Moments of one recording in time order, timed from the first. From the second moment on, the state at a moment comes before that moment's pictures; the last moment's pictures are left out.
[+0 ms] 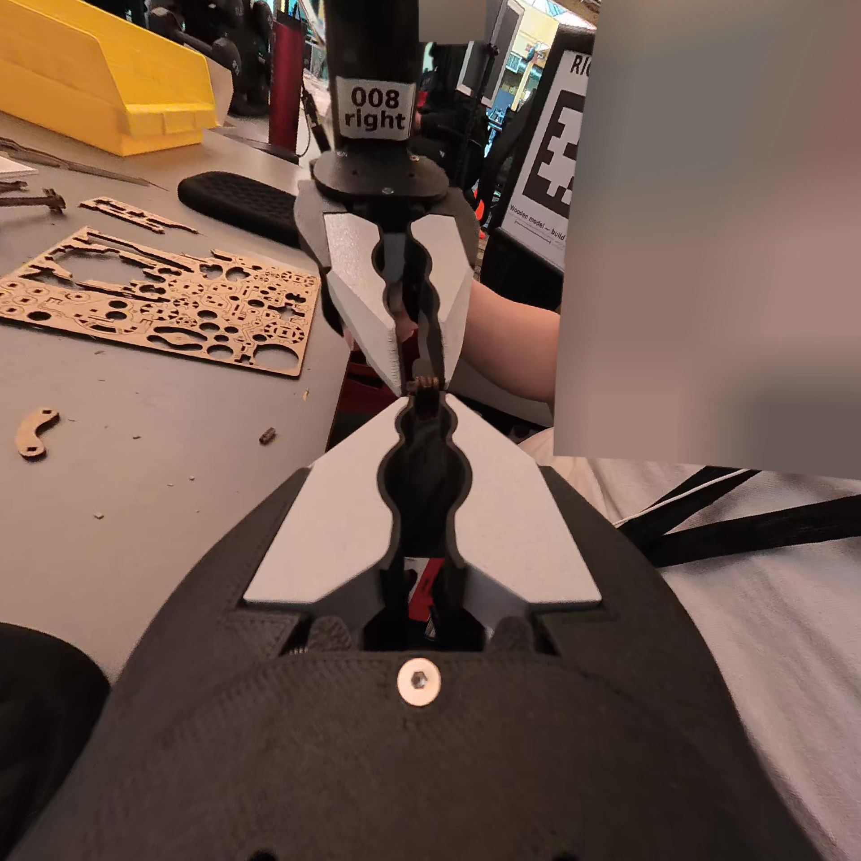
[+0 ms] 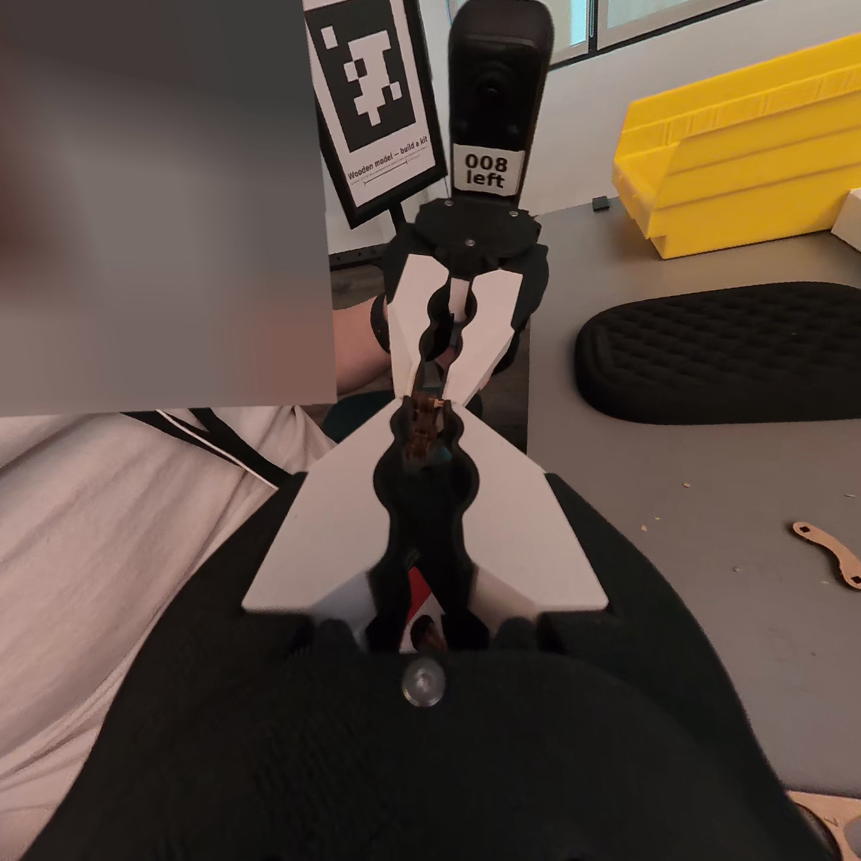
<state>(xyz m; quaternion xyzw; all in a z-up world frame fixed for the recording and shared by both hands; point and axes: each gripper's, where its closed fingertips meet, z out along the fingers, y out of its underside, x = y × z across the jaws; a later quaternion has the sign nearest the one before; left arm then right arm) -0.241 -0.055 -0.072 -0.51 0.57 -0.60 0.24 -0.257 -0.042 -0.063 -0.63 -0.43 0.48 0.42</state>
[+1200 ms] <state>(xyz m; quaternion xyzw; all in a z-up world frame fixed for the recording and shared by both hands) -0.245 -0.055 -0.056 -0.44 0.60 -0.58 0.34 -0.259 -0.048 -0.053 -0.61 -0.44 0.46 0.47</state>
